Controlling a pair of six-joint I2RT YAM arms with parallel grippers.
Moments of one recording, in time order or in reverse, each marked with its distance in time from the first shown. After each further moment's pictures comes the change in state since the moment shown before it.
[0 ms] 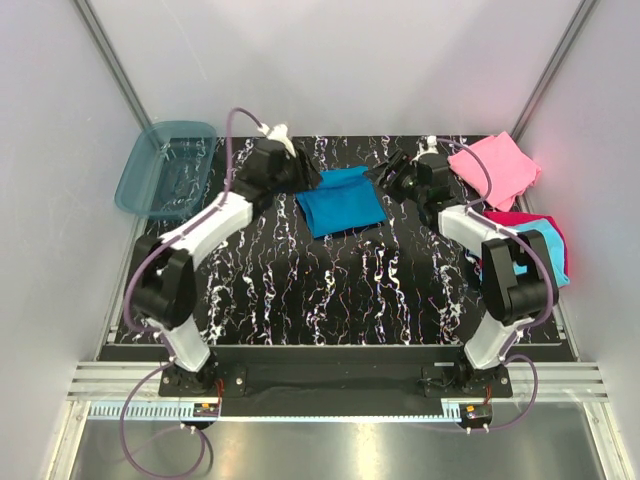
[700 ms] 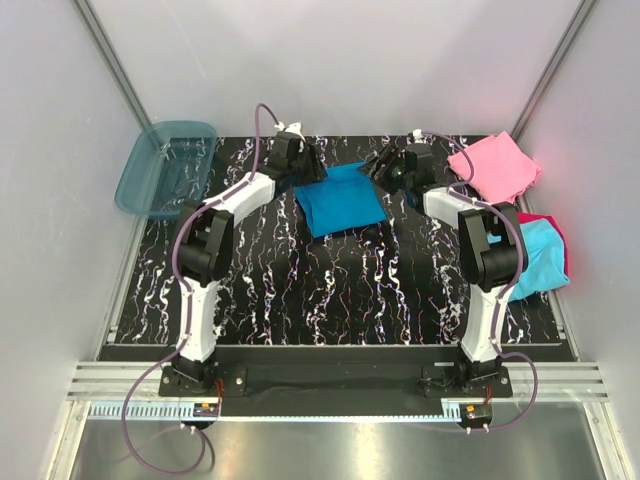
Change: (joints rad) left arm 0.031 0.440 0.323 -0.028 0.021 0.023; right arm -0.008 0.300 0.258 -0.044 -0.002 -0.052
